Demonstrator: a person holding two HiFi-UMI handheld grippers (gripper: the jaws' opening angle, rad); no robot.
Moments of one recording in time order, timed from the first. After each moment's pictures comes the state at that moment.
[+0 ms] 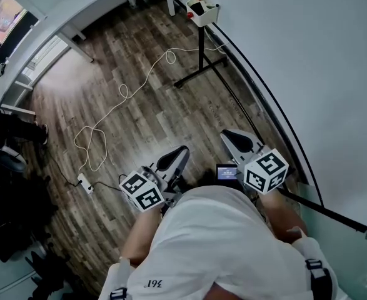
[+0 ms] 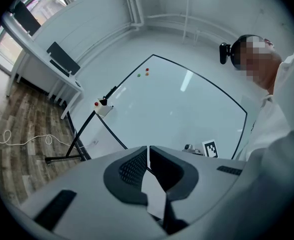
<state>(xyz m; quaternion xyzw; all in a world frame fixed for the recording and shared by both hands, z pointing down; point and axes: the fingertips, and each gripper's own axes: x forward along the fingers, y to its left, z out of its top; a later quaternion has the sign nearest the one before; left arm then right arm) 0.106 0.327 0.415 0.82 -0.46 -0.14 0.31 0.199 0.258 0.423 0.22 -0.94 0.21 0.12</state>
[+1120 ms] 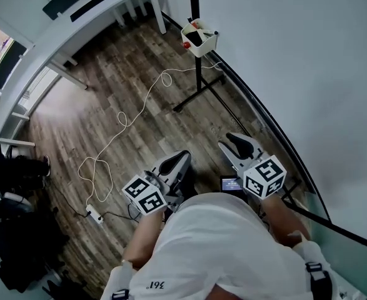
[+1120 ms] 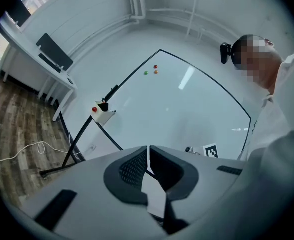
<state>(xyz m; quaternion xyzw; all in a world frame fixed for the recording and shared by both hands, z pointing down) 0.044 0.177 0.425 0.85 -0.42 -0.12 0.31 0.145 0.121 0.439 0.27 -0.94 0.19 0.11</state>
